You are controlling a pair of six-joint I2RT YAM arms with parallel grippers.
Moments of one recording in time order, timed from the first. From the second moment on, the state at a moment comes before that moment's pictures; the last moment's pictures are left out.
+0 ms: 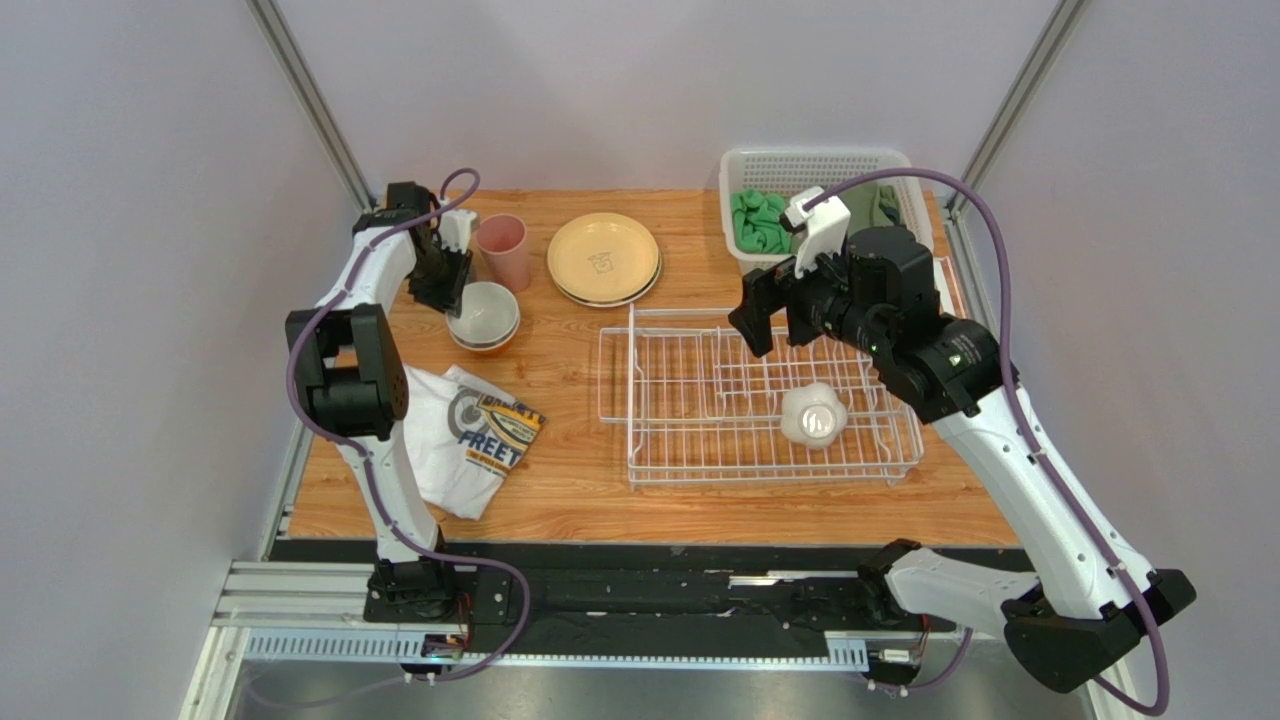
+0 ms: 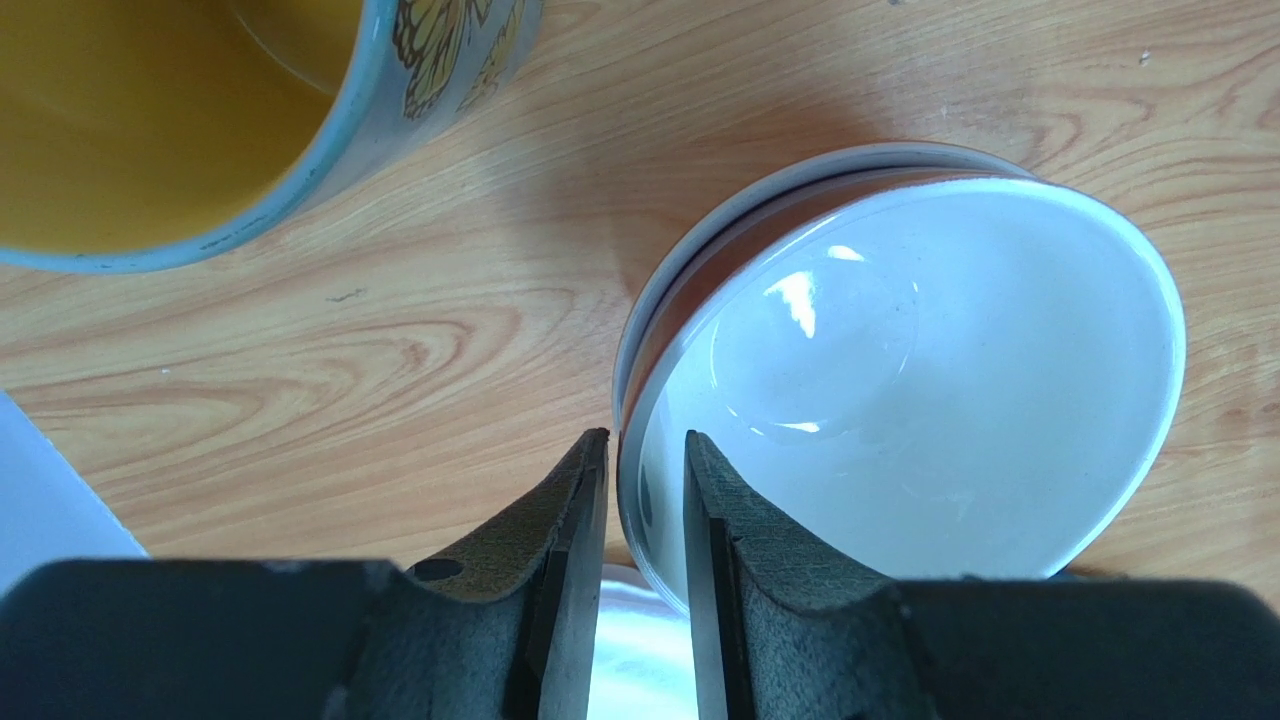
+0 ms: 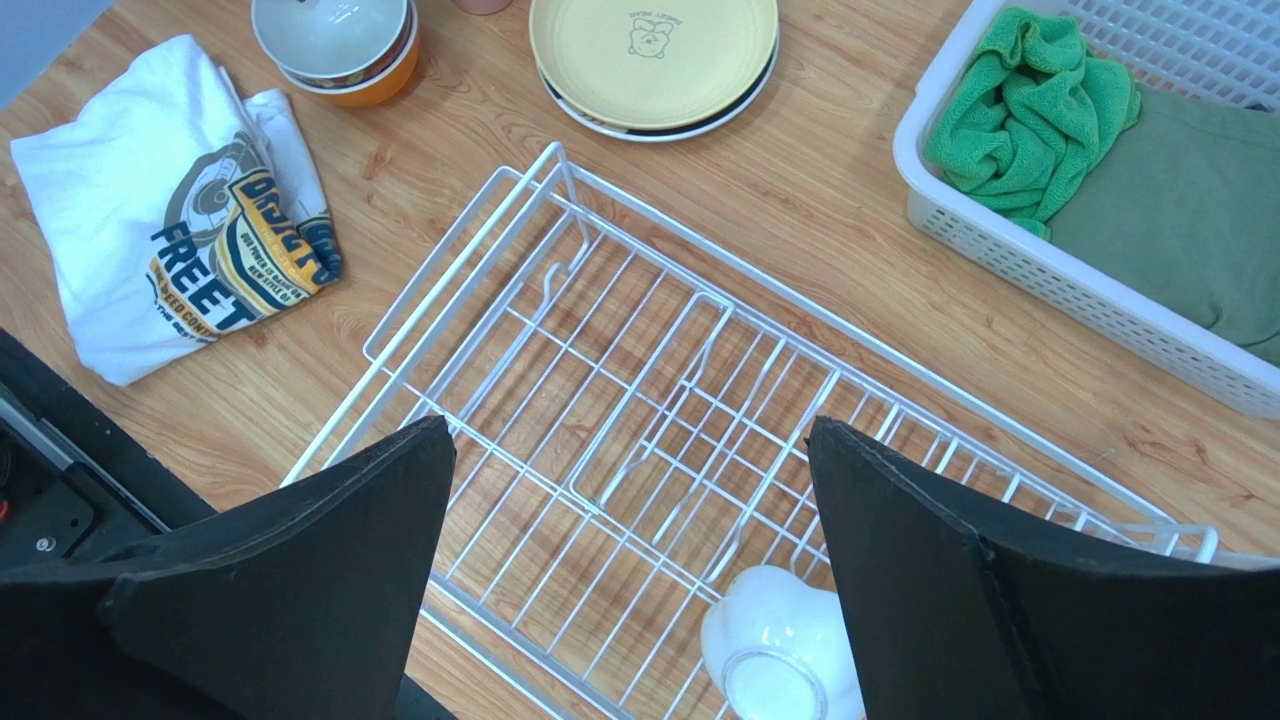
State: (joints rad) left arm 0.09 2.02 1.69 -0.85 0.16 0.35; right arm 0.53 1.11 1.39 -0.70 -0.08 0.01
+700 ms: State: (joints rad) left arm 0.08 1.87 1.69 -0.85 0.18 0.35; right arm 0.53 1.11 1.25 -0.78 0.08 -0.08
